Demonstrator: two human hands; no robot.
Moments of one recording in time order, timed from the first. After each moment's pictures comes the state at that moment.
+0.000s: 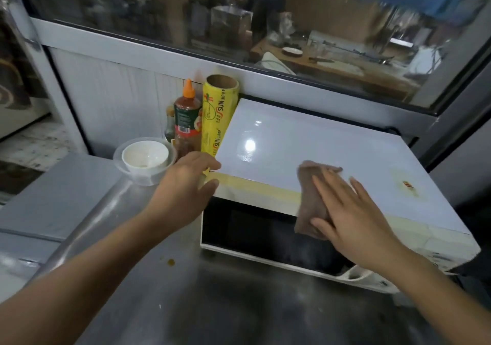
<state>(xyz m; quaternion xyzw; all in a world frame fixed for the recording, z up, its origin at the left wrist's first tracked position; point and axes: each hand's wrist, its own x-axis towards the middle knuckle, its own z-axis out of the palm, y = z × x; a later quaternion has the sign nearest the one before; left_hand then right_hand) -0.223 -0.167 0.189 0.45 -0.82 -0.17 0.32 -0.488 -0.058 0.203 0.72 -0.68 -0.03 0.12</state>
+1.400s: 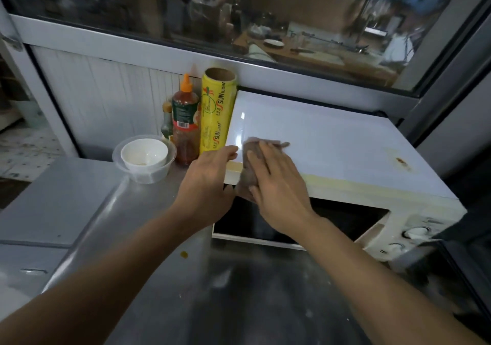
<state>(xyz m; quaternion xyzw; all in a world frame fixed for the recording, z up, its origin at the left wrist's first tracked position) -0.217 -0.153 0.181 0.37 -0.86 -0.17 0.32 -0.374 -0.107 0.178 0.72 -0.68 0.09 0.13</state>
